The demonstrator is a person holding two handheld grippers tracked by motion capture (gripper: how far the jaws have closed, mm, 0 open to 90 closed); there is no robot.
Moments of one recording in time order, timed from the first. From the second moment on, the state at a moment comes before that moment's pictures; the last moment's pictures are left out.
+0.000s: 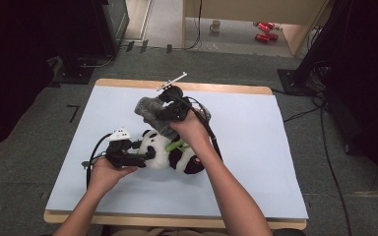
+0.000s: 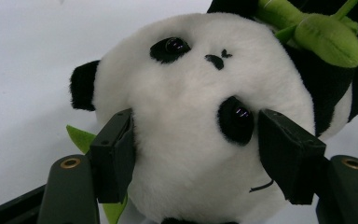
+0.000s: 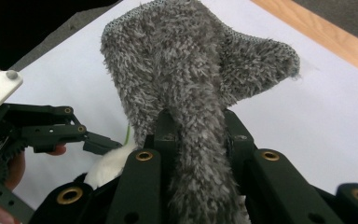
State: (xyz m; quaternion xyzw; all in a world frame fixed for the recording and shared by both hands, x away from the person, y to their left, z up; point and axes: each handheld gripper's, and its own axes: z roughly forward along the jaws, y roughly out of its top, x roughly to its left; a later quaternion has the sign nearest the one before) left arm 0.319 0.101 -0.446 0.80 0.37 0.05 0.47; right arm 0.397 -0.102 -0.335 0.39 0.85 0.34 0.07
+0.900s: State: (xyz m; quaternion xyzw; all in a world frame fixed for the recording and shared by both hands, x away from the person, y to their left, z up) left arm 0.322 0.096 -0.444 0.81 0.37 0.05 0.44; right arm 0.408 -0.102 -0.393 0.41 0.88 0.24 0.08
